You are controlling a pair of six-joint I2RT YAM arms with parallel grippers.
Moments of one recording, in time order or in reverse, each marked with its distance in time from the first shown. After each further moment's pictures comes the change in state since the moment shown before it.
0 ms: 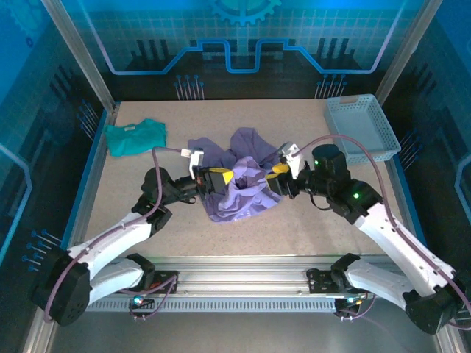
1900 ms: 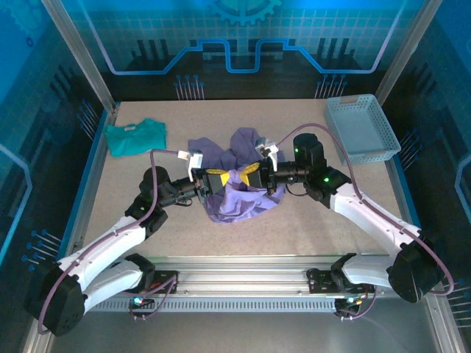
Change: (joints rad) left arm 0.000 -0.077 0.021 -0.210 -0.069 0.129; right arm -0.006 0.270 -0.031 0.429 -0.510 0.176
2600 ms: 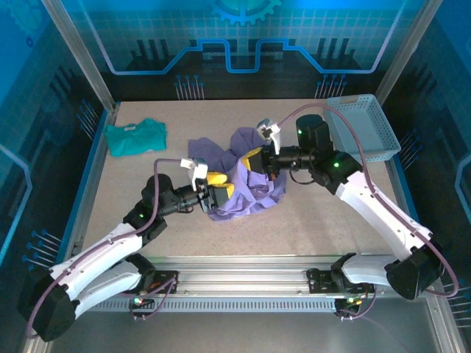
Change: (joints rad) left arm -0.126 -0.079 -0.019 -0.119 -0.146 0.163; right arm -0.002 0.037 0.304 -0.344 0.107 0.050
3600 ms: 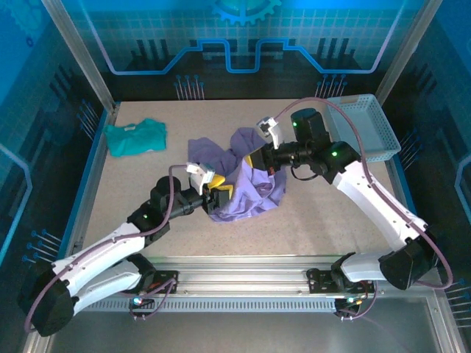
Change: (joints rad) left arm -0.034 0.029 -0.011 -0.092 -0.193 0.224; right arm -0.019 0.074 0.107 -0.208 0.077 0.029
